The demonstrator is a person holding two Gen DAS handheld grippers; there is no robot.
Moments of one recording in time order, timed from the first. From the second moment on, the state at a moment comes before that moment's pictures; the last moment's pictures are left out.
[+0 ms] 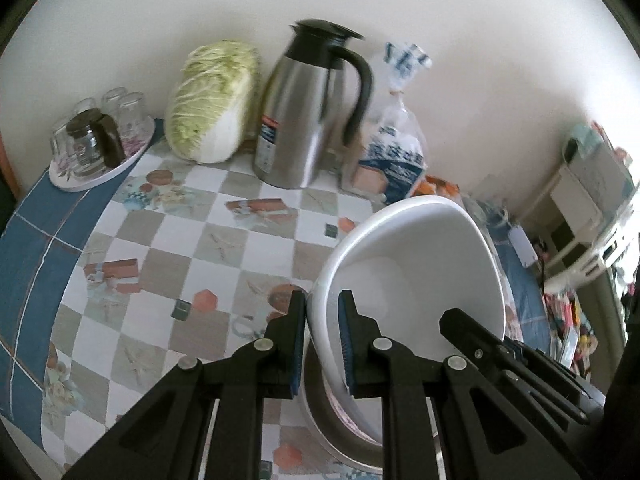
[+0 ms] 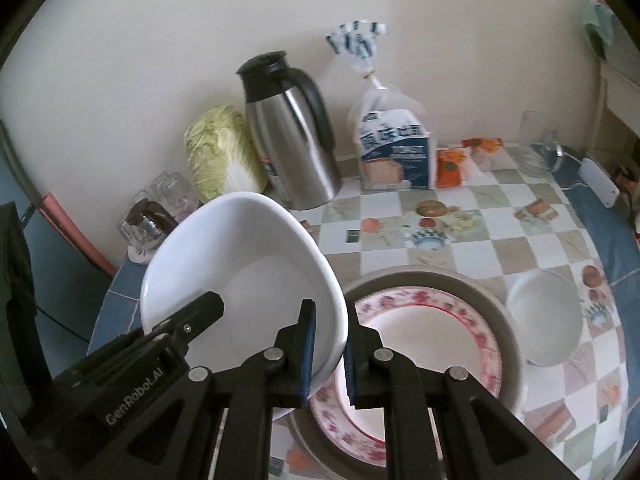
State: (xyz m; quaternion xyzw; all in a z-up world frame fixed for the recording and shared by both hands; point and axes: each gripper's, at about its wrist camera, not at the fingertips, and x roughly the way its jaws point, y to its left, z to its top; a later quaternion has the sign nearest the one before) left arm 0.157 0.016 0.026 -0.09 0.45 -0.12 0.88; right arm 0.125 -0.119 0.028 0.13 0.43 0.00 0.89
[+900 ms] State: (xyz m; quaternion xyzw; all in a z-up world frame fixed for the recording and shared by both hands) left arm 0.124 -0.085 0.016 0.02 0.47 -0.16 0.87; right arm 0.079 -0.210 0.016 0.18 0.44 -0.03 0.88
